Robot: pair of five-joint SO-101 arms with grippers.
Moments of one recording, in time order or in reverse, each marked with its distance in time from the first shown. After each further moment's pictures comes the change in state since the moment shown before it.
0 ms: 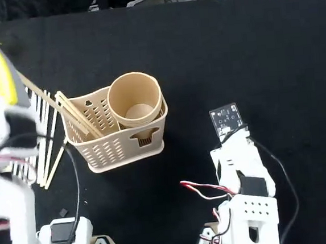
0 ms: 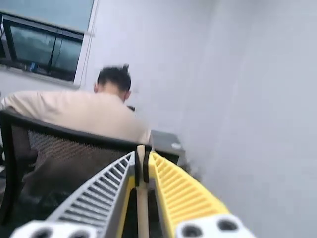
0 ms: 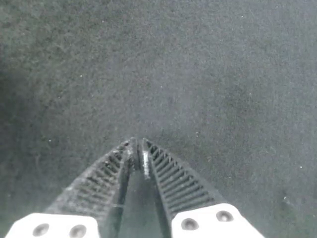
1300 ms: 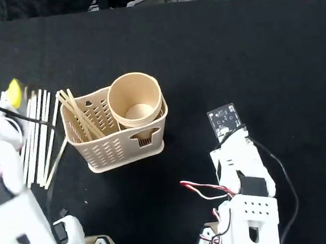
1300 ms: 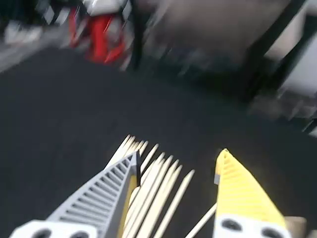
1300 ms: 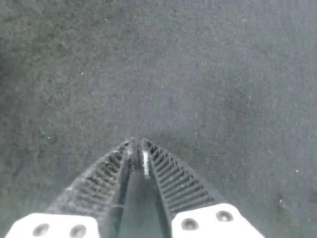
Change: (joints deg) left arm -21.7 7.6 17.4 16.1 -8.7; right arm 0.0 0.0 0.0 0.0 2.0
